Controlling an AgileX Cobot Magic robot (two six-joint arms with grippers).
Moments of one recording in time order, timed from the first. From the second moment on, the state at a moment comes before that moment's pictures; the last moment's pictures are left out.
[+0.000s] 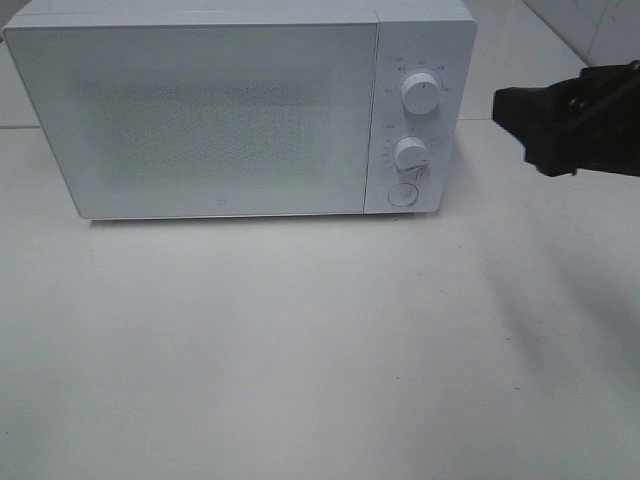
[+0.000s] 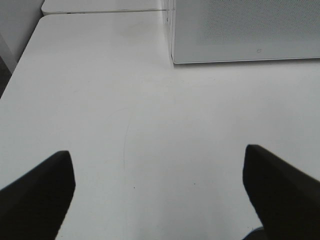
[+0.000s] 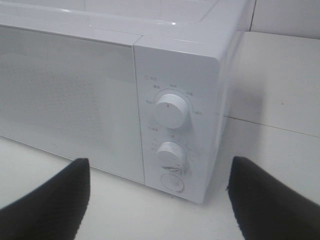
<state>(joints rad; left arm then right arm) 0.00 0.00 -0.49 -0.05 1.05 0.05 0.38 1.04 -0.45 -0.03 -0.31 0.03</state>
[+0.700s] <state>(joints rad) 0.00 0.00 -0.49 -0.05 1.05 0.05 0.59 1.49 -0.45 0.38 -0.82 -0.19</state>
